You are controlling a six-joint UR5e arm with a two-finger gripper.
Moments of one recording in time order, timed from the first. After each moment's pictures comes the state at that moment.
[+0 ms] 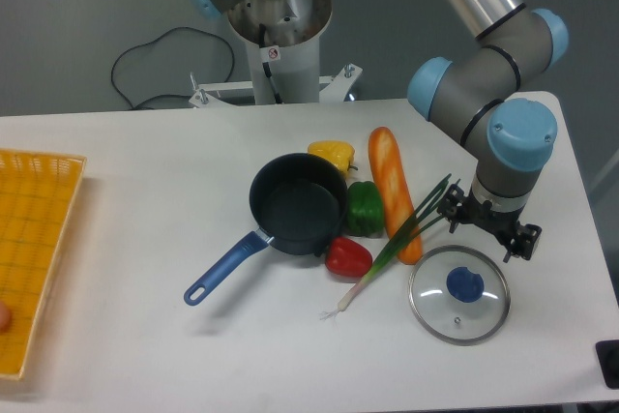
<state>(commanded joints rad) 2.74 -2.11 -1.46 -1.05 1.58 1.30</state>
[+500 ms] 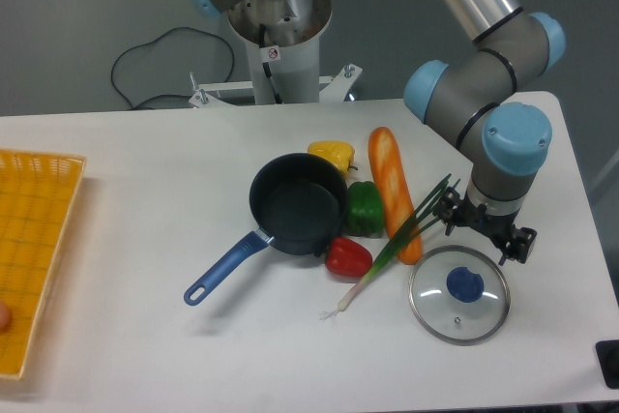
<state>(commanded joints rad) 2.71 -2.12 -1.47 -1.04 1.59 1.29</state>
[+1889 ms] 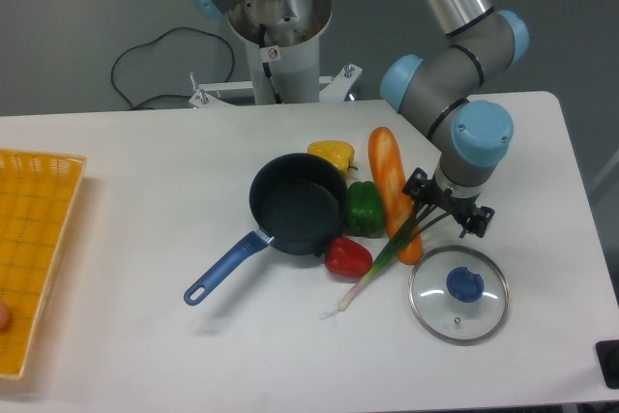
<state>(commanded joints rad) 2.72 -2.03 -1.69 -0.99 1.58 1.29</state>
